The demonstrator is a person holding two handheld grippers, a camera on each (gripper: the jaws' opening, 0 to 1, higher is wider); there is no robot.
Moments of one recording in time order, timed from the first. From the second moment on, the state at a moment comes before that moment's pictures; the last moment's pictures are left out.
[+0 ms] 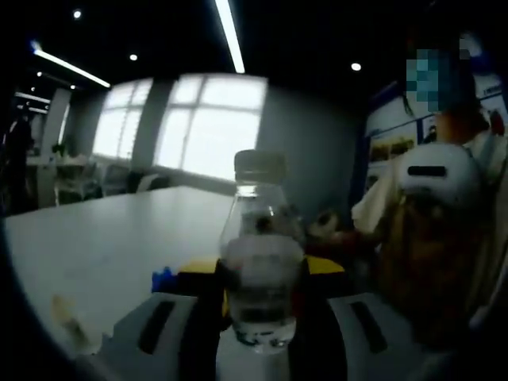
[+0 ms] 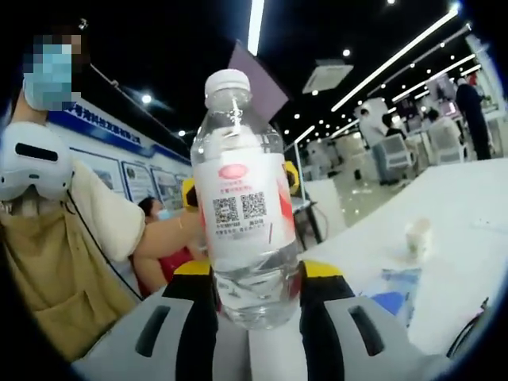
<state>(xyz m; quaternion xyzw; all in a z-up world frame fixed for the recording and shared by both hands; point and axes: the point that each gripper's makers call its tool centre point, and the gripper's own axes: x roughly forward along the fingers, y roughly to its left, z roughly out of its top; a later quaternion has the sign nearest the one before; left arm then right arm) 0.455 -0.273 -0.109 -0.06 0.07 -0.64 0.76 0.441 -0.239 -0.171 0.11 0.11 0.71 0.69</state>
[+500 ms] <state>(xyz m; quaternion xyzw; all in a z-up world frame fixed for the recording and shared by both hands) 0.482 -0.265 -0.096 -0.11 0.05 -0.57 0.81 0.463 -0.246 -0.162 0.15 0.10 0.66 0.73</state>
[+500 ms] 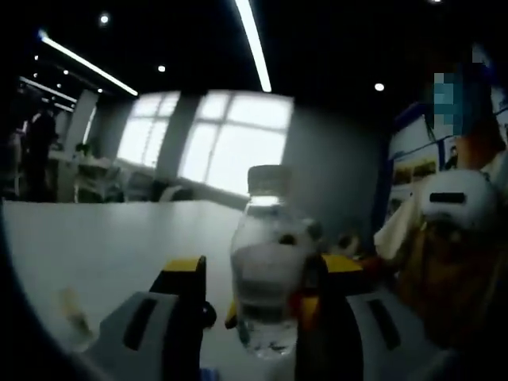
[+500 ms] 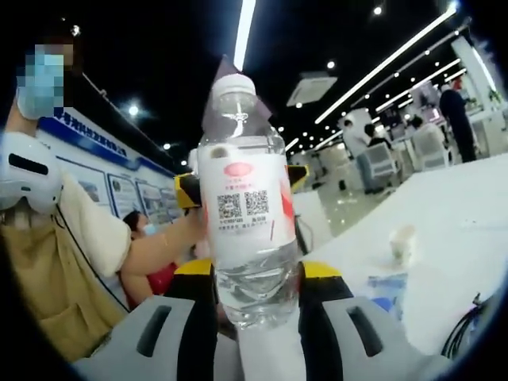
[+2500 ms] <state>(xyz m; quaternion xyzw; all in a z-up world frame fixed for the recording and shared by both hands) 0.508 -0.256 -0.111 -0.07 0.10 -0.18 0.98 0.500 -0.257 -0.168 0.07 0.08 0.49 0.86</state>
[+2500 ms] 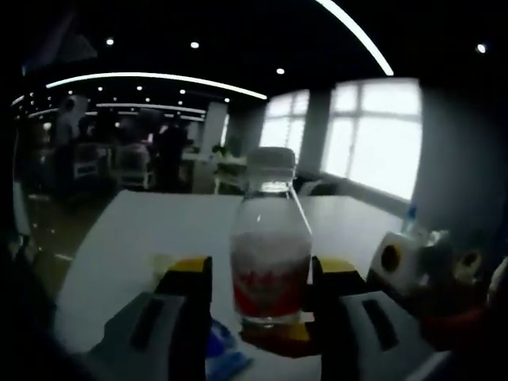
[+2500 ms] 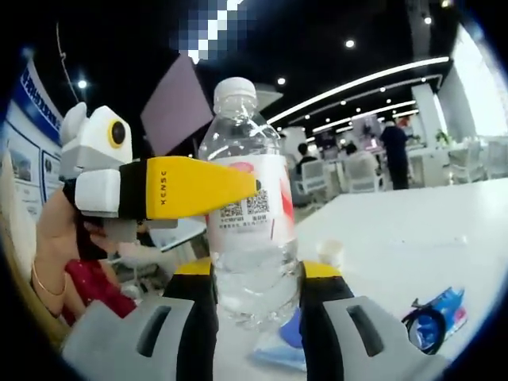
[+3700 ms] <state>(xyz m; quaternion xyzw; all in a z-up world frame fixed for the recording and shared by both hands) 0.504 -0.245 -0.115 -0.06 0.09 -0.13 0.99 0.494 -0.243 -0.172 0.08 0.08 0.50 0.86</state>
